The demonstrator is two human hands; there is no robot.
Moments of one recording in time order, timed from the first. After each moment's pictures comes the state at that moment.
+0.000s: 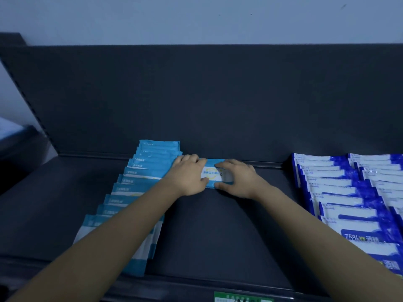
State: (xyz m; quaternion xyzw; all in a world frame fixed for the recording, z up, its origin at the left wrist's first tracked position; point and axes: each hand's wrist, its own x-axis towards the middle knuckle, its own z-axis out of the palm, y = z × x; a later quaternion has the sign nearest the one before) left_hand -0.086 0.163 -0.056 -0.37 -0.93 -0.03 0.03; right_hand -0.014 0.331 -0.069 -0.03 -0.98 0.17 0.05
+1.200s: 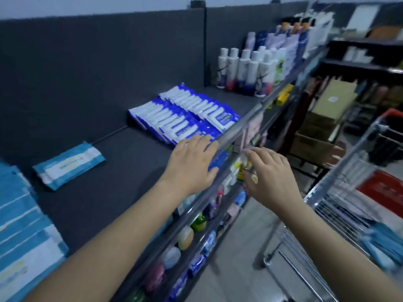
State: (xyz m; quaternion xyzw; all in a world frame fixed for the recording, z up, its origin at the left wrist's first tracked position) left_hand 0.171 0.195 -0.027 -0.79 -0.59 -0.07 0.14; right_hand 0.372 0.218 -0.070 -0.50 -0.82 -0.11 0.25
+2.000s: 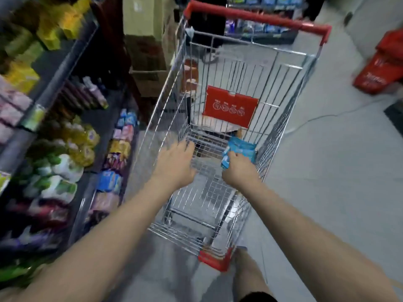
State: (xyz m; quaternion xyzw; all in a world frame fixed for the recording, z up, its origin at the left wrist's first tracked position) left_hand 0.712 0.355 -0.252 -0.91 -0.40 0.09 -0.01; right_hand 0.868 0.279 -0.294 -0.86 -0.46 0.23 0.02
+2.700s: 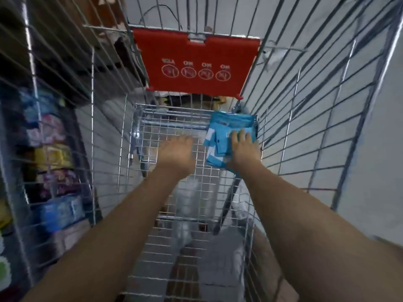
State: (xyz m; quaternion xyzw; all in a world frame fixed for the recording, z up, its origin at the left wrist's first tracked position) left_hand 0.900 0.528 -0.497 -0.91 -0.30 0.28 -0.11; right_hand 1.034 0.407 -0.553 -0.86 -0.38 0.29 -0.19
